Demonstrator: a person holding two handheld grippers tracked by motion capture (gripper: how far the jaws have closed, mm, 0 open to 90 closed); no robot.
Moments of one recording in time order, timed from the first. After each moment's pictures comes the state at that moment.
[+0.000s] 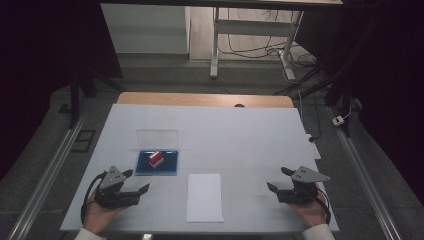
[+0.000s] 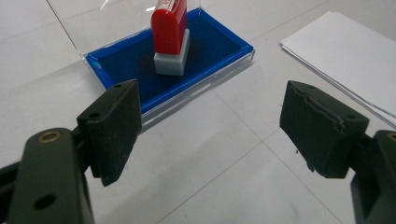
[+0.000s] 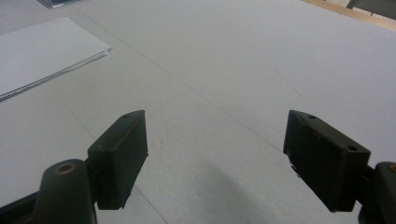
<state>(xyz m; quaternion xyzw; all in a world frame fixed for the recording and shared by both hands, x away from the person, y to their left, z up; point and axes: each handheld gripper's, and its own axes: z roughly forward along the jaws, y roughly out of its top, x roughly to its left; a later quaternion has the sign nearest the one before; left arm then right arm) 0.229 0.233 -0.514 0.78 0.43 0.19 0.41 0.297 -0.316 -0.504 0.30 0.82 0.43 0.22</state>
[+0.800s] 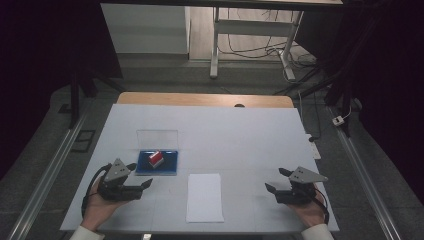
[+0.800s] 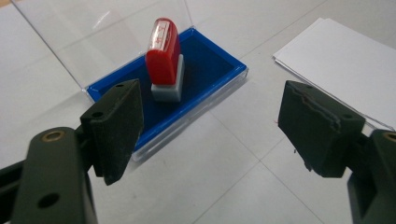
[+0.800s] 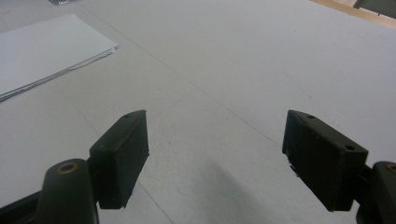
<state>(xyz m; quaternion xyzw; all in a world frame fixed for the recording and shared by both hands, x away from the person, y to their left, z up) 0.244 0.224 -0.491 0.80 0.40 0.20 0.39 0.296 -0.310 -0.505 0.30 0.83 0.43 0.21</state>
